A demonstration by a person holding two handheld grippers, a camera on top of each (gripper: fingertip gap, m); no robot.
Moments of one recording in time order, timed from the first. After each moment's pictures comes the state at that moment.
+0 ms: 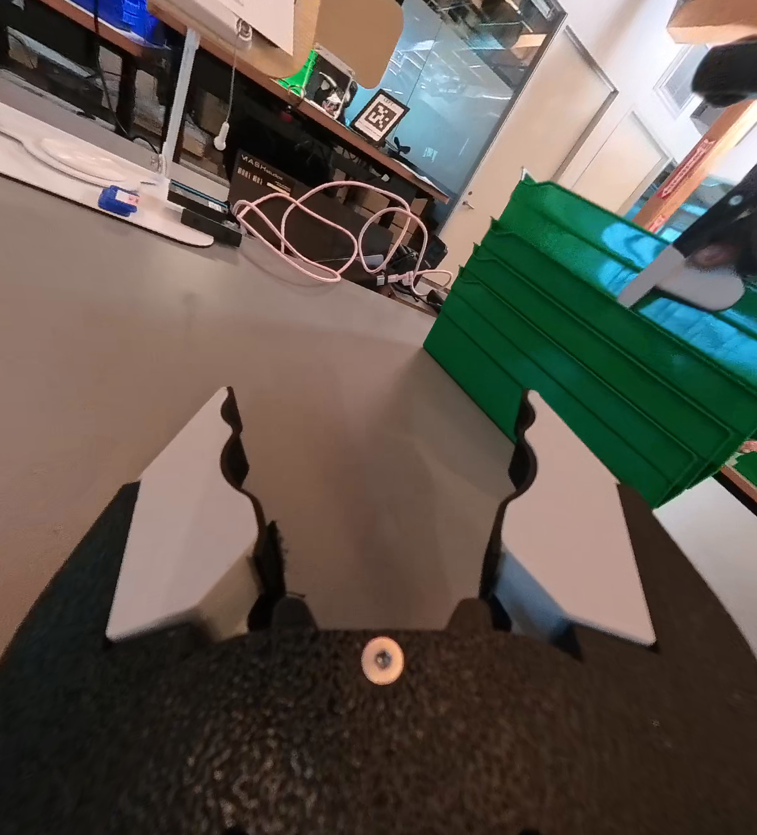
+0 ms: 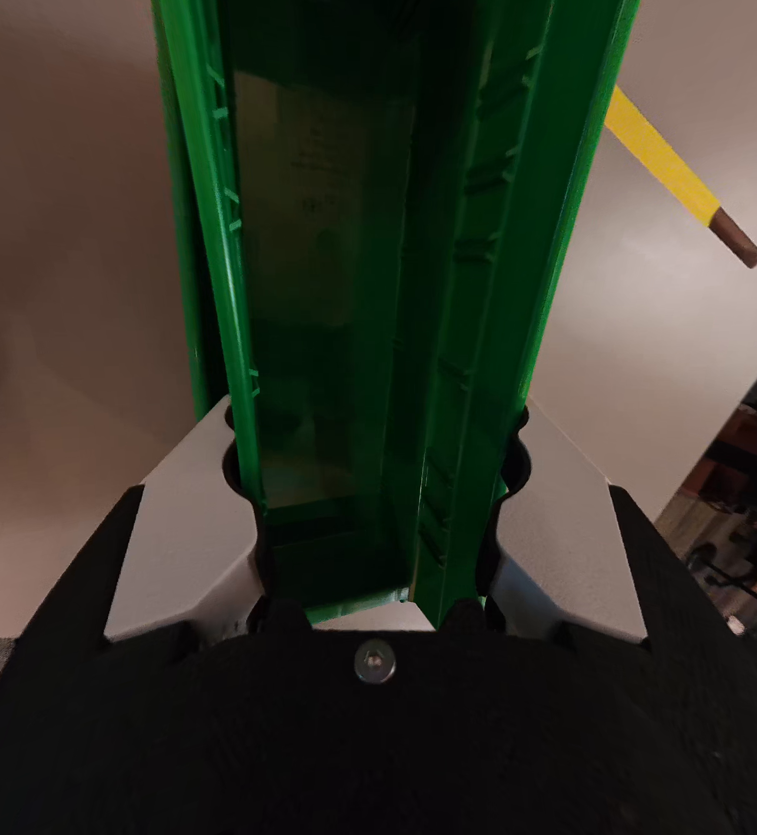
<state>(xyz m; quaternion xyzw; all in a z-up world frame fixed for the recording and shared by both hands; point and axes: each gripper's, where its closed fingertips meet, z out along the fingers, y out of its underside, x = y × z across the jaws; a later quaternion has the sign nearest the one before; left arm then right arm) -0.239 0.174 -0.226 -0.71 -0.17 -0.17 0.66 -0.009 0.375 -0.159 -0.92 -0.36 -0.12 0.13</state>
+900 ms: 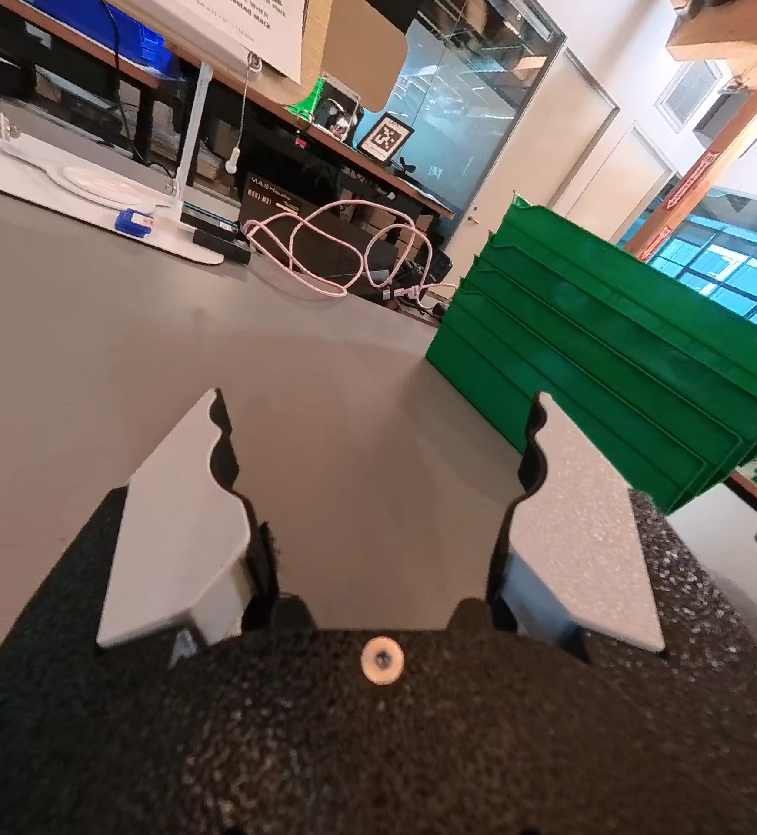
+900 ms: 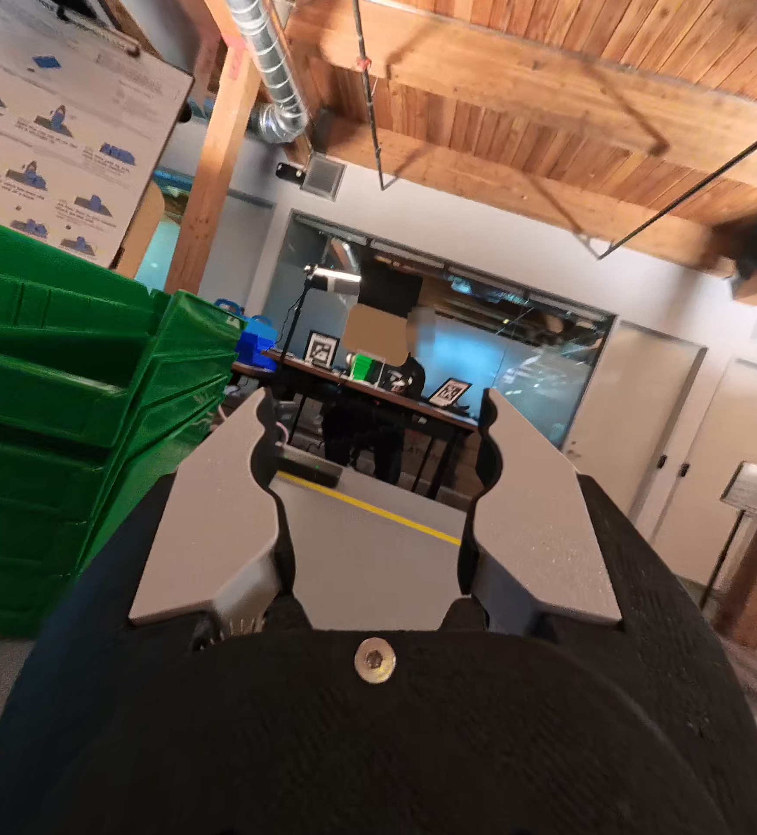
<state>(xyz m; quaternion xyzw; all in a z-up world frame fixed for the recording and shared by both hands) -0.242 0.174 -0.222 -0.70 -0.17 -0.16 0.67 0.190 0.333 -0.122 -0.47 -0.25 0.09 0.84</state>
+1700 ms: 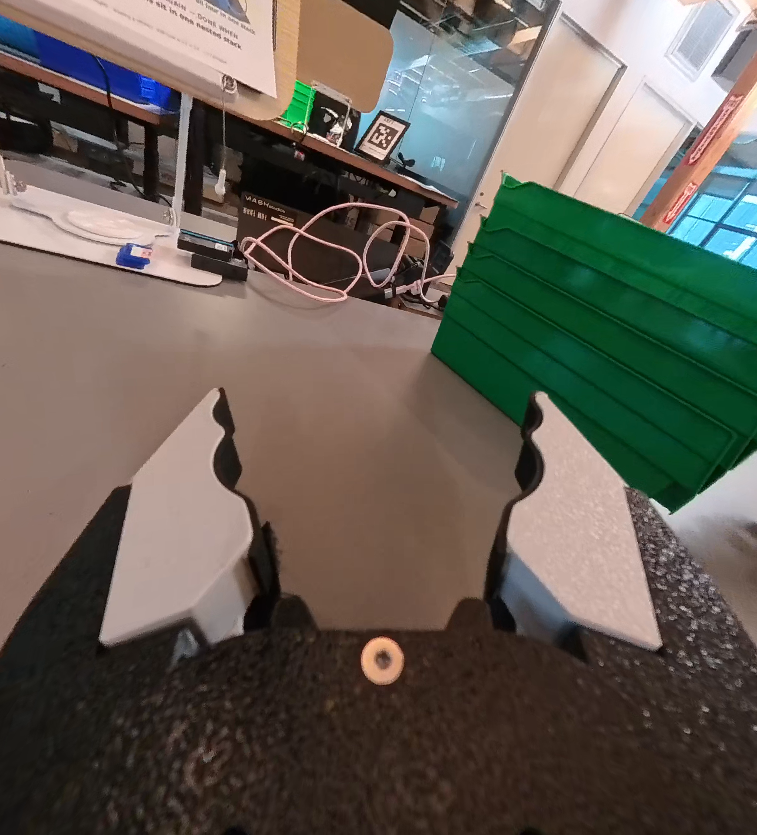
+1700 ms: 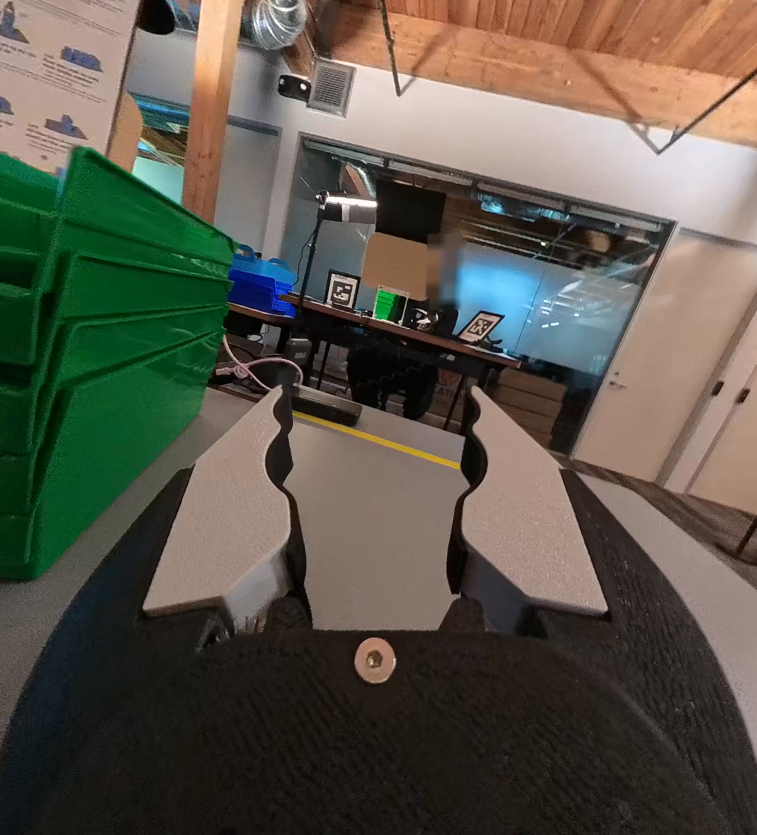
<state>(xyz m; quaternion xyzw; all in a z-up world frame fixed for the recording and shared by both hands) -0.233 0.177 -0.218 -0.71 -0.13 -0.11 0.68 0.192 0.372 -0.168 -0.54 -0.25 0.12 0.79</state>
